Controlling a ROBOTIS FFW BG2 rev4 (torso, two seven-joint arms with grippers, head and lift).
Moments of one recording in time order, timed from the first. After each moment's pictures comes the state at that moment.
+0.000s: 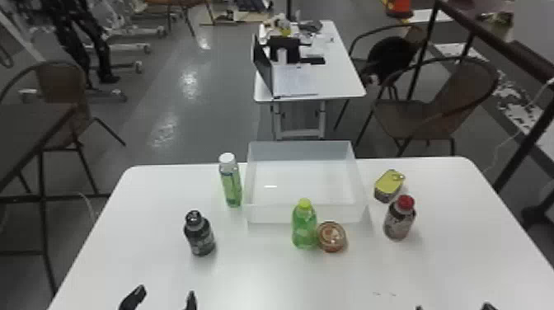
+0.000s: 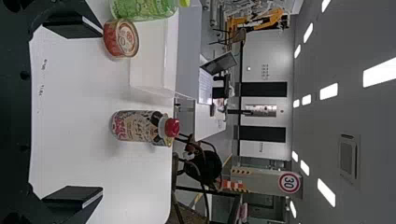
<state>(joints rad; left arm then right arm) 0.55 0.00 0.17 -1.68 0.10 -0.25 -0.27 0.64 -0.01 -0.04 -1.78 0.03 -0.27 0.11</state>
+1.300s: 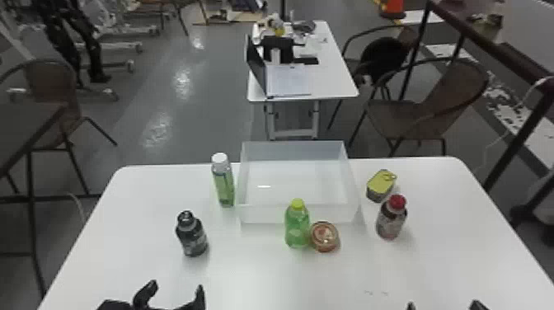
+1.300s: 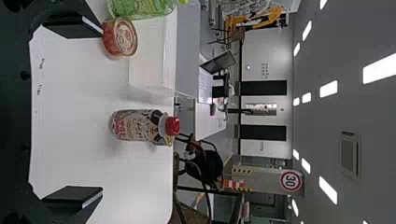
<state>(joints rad) 0.44 0.00 0.14 -1.56 0.11 -0.22 -0.28 0.62 -0.02 -0.04 -1.76 -0.01 -0.27 0.12</state>
